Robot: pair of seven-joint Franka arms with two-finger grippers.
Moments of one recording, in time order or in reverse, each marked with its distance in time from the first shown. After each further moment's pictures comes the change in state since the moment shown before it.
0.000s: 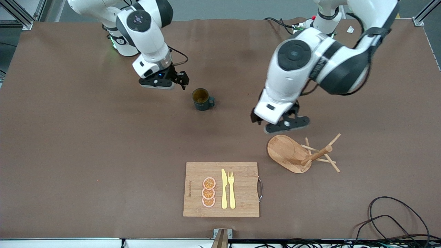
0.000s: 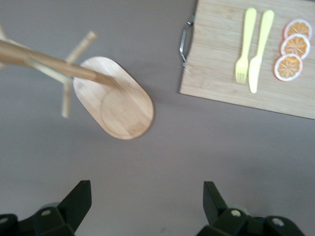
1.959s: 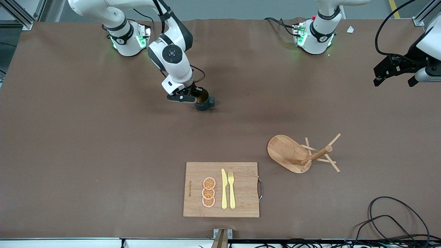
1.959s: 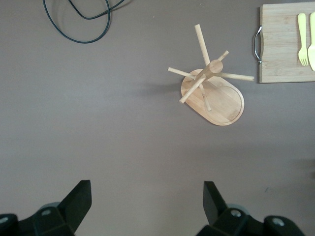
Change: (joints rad) left arm -0.149 -0.580 0.778 -0.234 -0.373 -0.114 0.841; right arm 0.091 0.309 -0.003 0.005 -0.001 0.244 0.065
